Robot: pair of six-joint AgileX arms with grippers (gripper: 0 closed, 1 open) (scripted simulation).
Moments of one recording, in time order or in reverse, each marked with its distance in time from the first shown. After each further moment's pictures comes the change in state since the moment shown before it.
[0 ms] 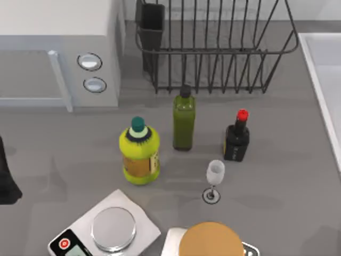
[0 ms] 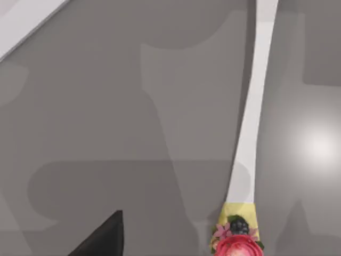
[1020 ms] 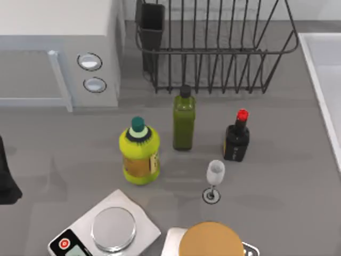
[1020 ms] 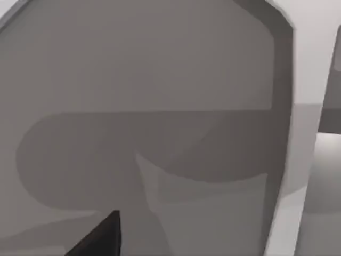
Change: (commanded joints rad) left arm 0.000 0.000 0.000 0.000 0.000 0.000; right arm 0.021 0.231 -0.161 0.351 -0.004 0.054
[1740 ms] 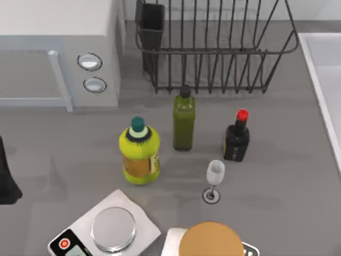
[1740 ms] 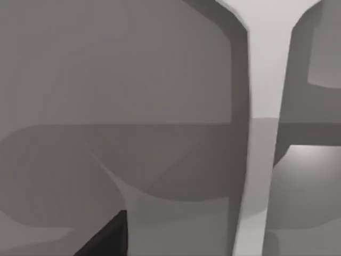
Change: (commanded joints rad) left arm 0.000 0.000 0.000 0.000 0.000 0.000; right arm 0.014 0.057 -0.060 0.111 0.000 0.015
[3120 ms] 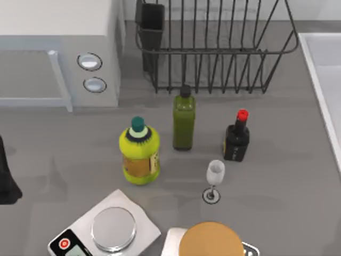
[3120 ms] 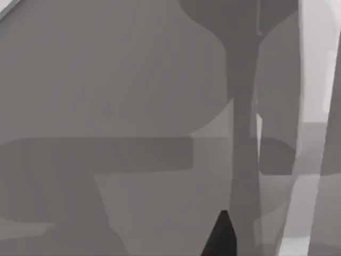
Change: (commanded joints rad) left arm 0.000 0.000 0.000 0.000 0.000 0.000; right arm -0.013 -0.117 0.129 -0.221 0.107 -0.017
